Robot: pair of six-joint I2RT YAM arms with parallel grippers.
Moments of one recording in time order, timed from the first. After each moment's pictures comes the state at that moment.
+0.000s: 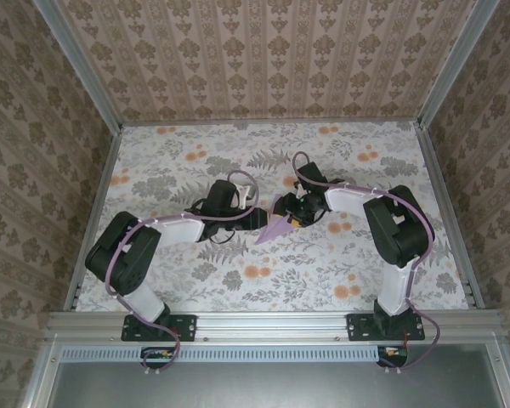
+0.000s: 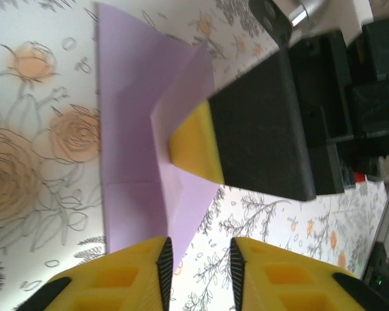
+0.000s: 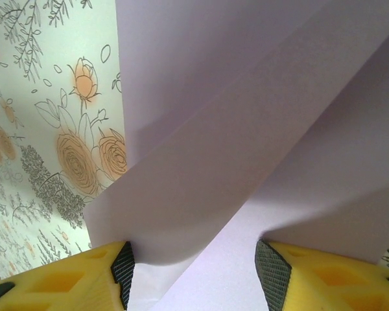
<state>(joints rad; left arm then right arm) -0.65 1.65 0.77 0.16 0.52 -0.59 0.42 1.90 1.12 -0.35 -0.41 0.78</state>
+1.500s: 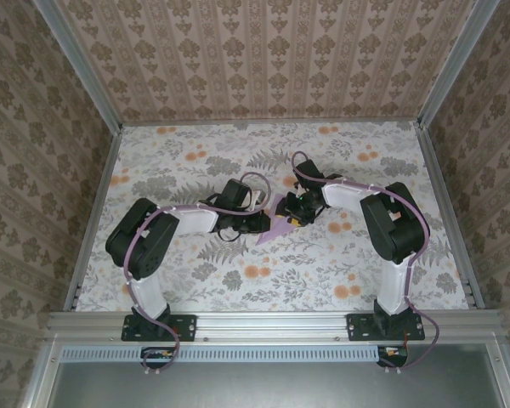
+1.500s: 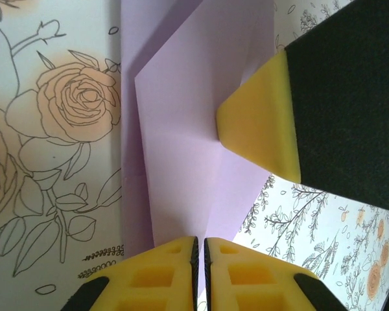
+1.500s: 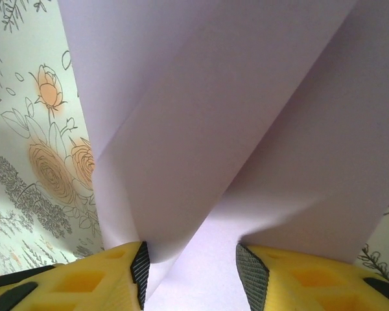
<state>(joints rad) -0.67 1.81 0.91 -0.02 0.51 -0.54 0.42 1.95 1.19 -0.46 -0.39 0.79</state>
